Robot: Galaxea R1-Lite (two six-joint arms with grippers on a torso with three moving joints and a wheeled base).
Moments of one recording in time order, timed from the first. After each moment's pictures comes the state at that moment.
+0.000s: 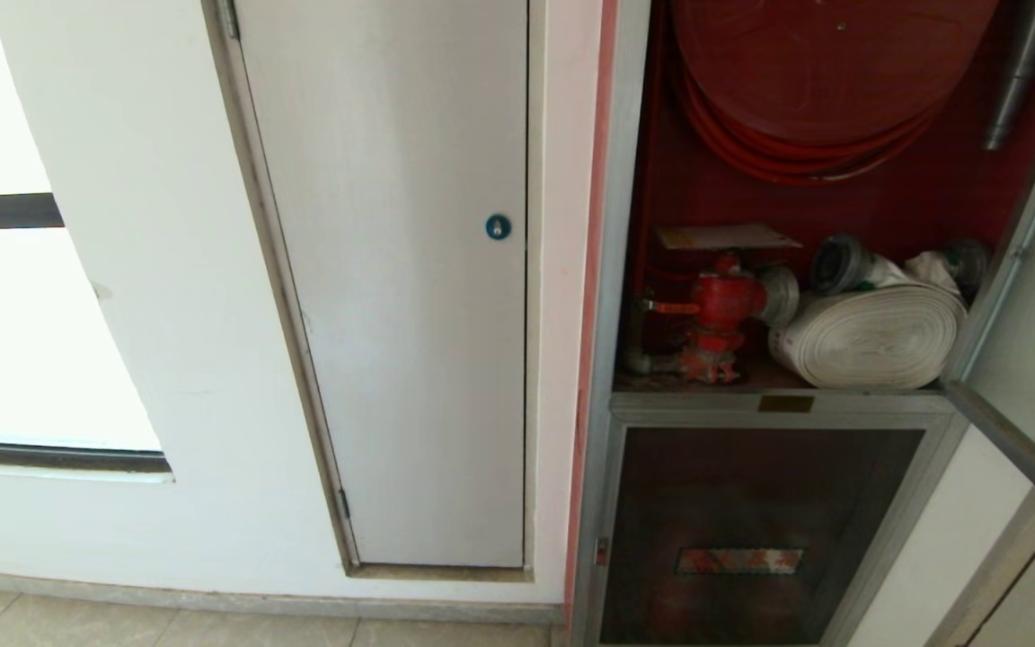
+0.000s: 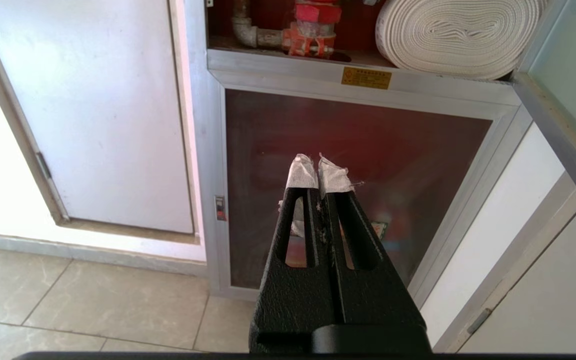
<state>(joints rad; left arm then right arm) 0.00 0.00 0.00 0.00 0.01 -0.01 0.01 0.00 0.00 0.01 0.03 -0.07</state>
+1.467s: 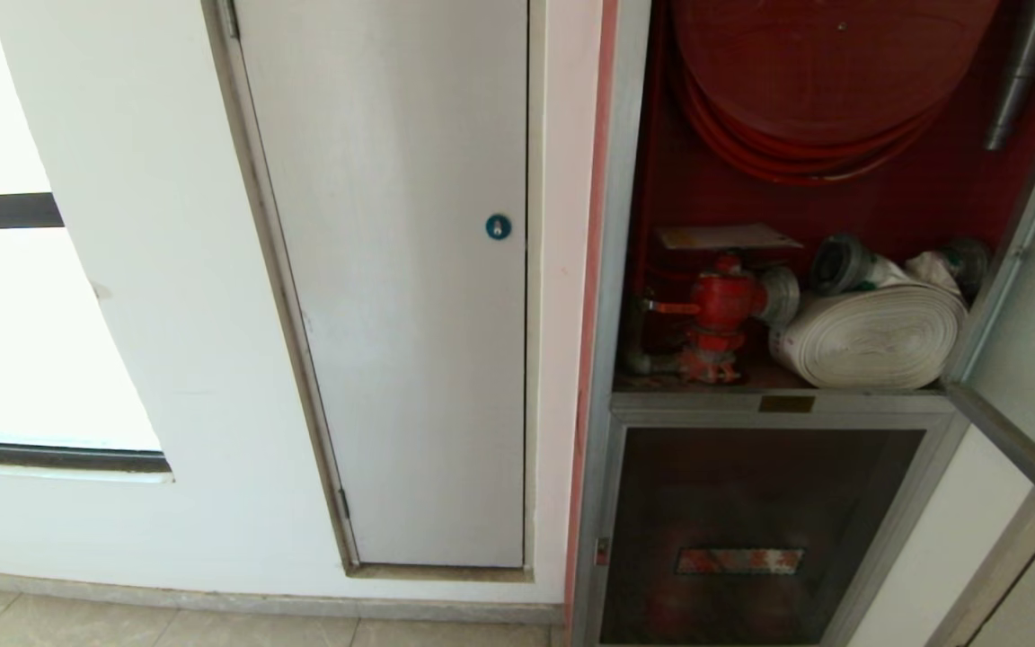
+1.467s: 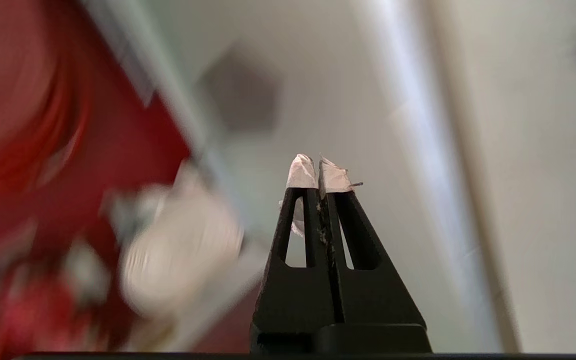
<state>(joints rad) 0.00 0.00 0.00 0.00 0.01 -0.01 -0.80 0.57 -0.27 -0.62 -0.20 0.33</state>
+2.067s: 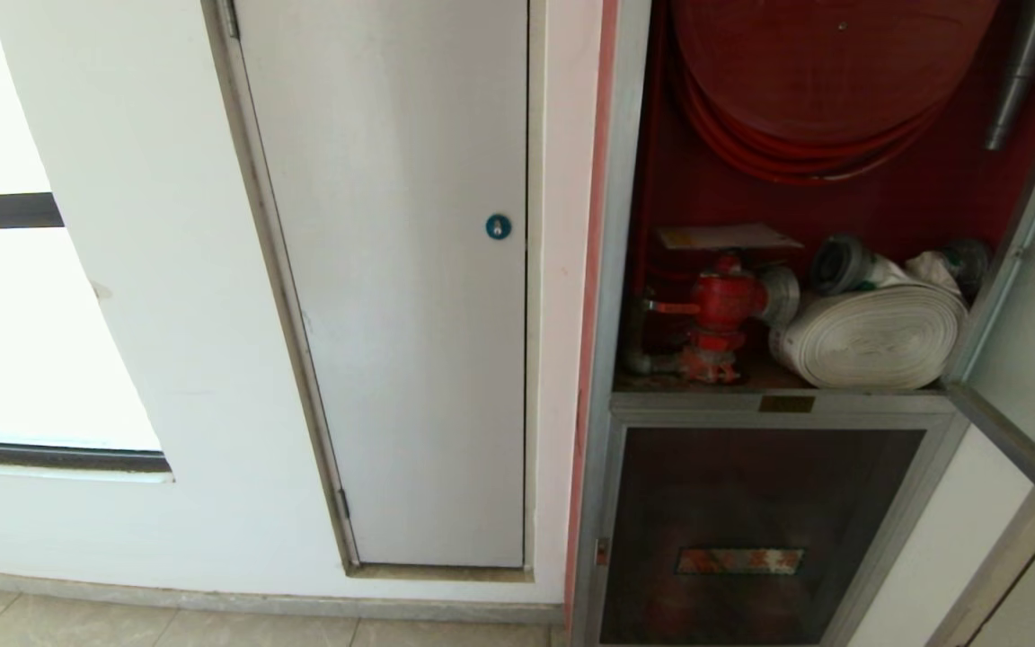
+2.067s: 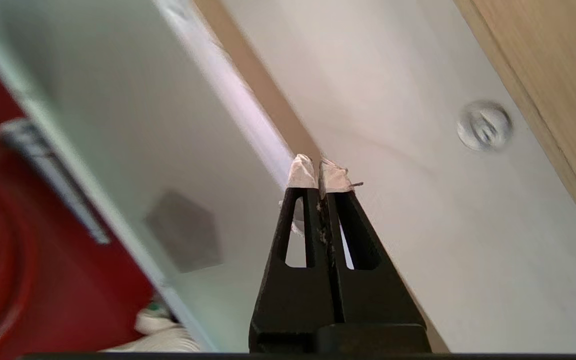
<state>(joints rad) 0.00 0.00 0.00 0.00 0.01 -0.01 -1.09 0.81 -0.12 -1.18 -0.19 0.48</state>
